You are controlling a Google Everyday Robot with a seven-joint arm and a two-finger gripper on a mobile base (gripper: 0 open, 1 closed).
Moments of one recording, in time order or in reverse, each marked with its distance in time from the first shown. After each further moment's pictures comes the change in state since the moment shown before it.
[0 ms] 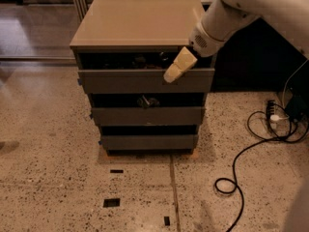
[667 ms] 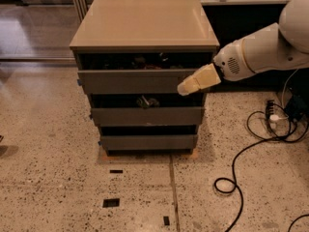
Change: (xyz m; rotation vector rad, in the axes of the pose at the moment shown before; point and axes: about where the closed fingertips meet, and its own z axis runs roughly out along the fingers) arm 0.049 0.035 -0.041 -0.083 -0.347 0.057
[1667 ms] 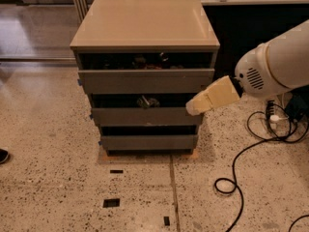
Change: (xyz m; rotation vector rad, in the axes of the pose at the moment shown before) arm 0.028 0.069 -0.085 0.241 0.152 0.076
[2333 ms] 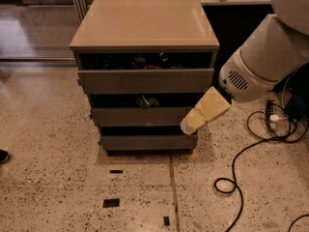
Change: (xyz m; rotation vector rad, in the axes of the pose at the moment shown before) arm 0.035 0.030 0.011 -0.134 0.334 0.003
